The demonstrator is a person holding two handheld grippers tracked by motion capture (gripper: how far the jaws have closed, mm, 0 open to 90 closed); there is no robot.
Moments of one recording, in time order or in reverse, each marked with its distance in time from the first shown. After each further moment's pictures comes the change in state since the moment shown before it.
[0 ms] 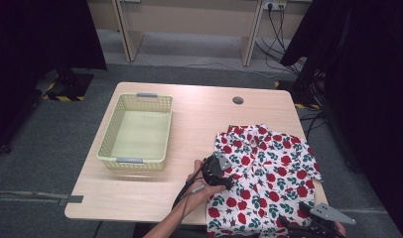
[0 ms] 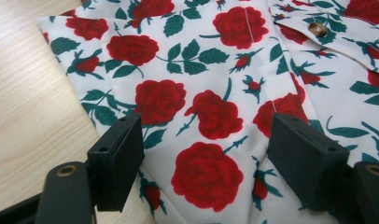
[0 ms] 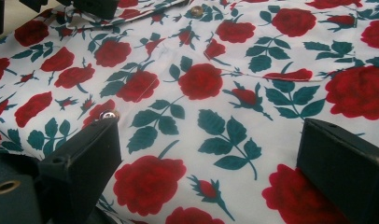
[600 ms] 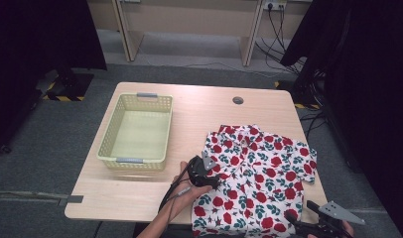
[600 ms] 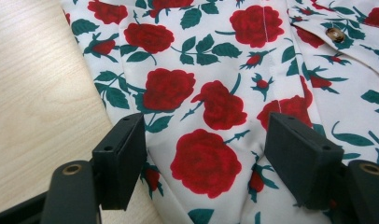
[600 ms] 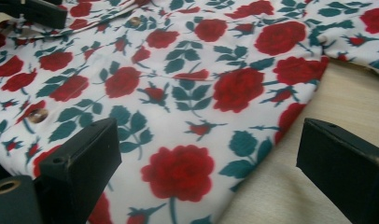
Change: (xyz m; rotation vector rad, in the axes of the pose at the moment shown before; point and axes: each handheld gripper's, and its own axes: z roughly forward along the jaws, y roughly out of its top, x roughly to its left) left arm 0.022 -0.022 -0.022 0.010 0.046 -0.053; right arm -0.014 0.002 -0.008 -0.029 -0.052 0.038
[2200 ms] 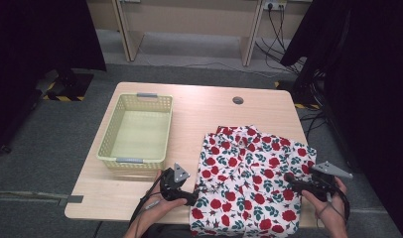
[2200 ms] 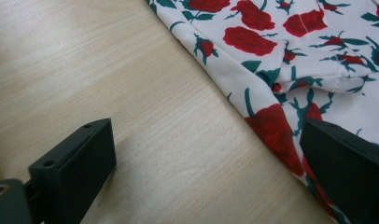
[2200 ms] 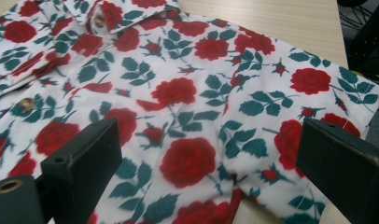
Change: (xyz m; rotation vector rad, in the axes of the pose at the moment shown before) left arm 0.030 -0.058 -0.053 0.027 -0.035 -0.068; right arm -0.037 0.081 0.054 0.016 -0.145 -0.014
